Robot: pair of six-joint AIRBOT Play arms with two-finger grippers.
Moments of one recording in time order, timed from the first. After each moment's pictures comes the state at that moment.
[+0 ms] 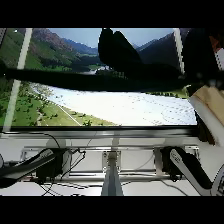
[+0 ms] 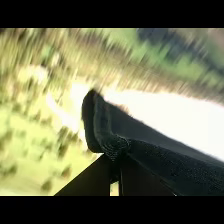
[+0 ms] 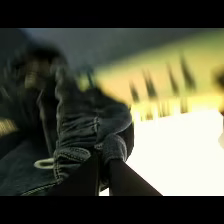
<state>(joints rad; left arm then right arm) 0.56 -1.19 1.22 1.36 -1.07 -1.35 -0.39 -0.89 1.02 -1.26 1.19 1.58</state>
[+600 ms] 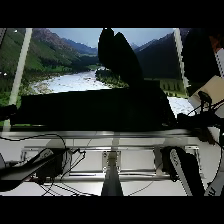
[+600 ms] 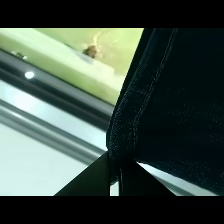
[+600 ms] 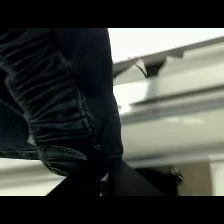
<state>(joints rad) 0.67 -1.14 0.89 1.81 -1.19 -1.36 -0.39 -0.66 0.62 -1.45 1.60 1.50</state>
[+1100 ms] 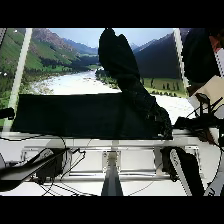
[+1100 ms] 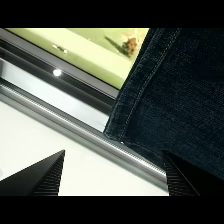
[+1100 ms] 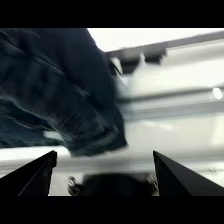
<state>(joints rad) 0.67 -1.14 0.89 1.89 -1.16 -1.36 -0.39 -0.66 0.61 -1.44 1.53 1.36</state>
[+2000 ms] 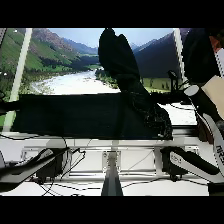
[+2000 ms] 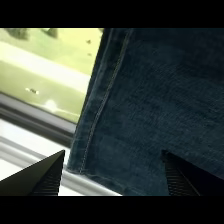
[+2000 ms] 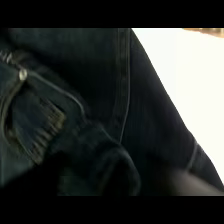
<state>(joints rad) 0.54 -1.14 0.89 1.82 -1.09 -1.36 -0.07 -1.19 0.71 -0.94 0.92 1.16</state>
